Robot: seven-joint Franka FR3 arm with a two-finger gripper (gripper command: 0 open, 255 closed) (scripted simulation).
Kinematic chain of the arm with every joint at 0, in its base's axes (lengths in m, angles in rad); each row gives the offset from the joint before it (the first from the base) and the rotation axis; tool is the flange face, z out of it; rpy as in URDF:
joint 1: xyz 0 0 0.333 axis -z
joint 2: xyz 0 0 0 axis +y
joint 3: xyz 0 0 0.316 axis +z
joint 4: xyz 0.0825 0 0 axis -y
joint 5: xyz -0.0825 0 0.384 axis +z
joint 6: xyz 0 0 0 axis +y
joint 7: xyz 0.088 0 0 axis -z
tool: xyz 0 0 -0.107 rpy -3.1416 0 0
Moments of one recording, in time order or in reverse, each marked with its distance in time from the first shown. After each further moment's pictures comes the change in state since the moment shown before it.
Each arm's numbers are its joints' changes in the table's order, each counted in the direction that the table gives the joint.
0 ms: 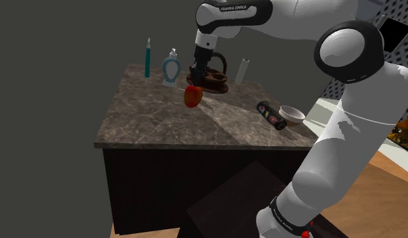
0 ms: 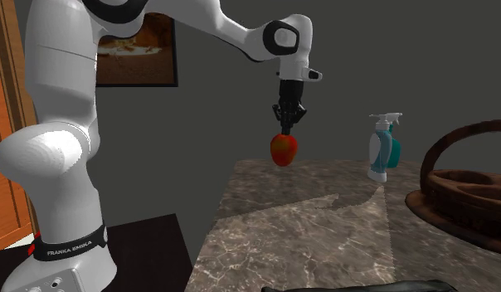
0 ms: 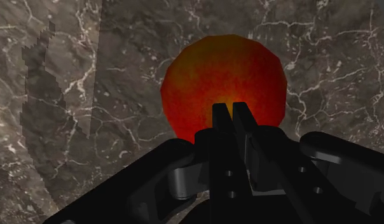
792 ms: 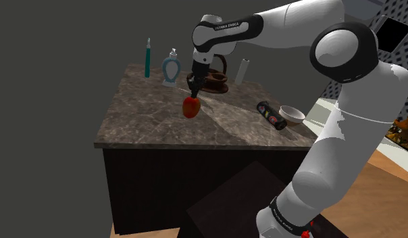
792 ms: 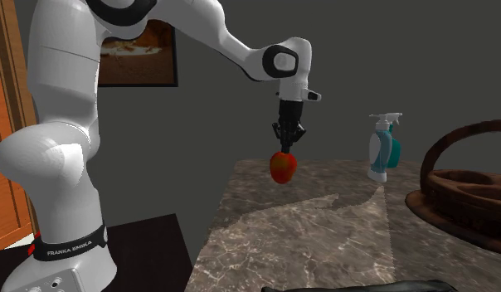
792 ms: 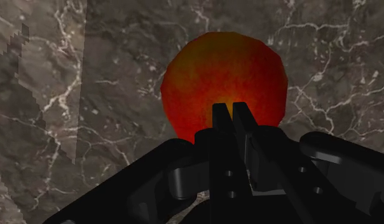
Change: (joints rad) arm 0.001 0.026 -0.001 -0.126 0.000 -0.152 -0.010
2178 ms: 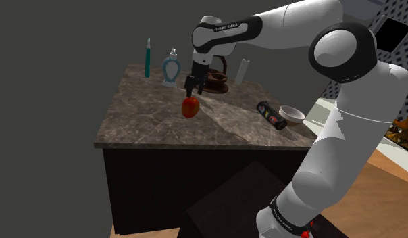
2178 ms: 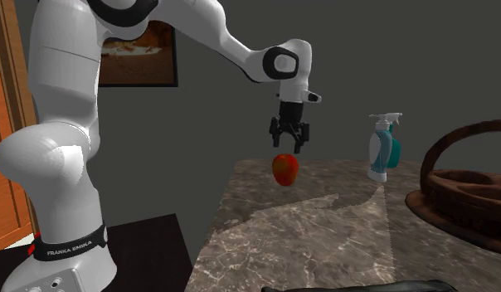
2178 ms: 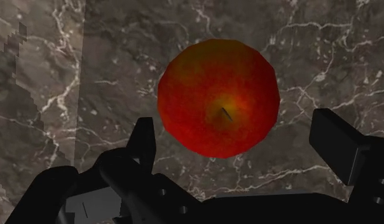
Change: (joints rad) arm 0.000 0.007 0.000 -0.002 0.000 -0.009 0.000
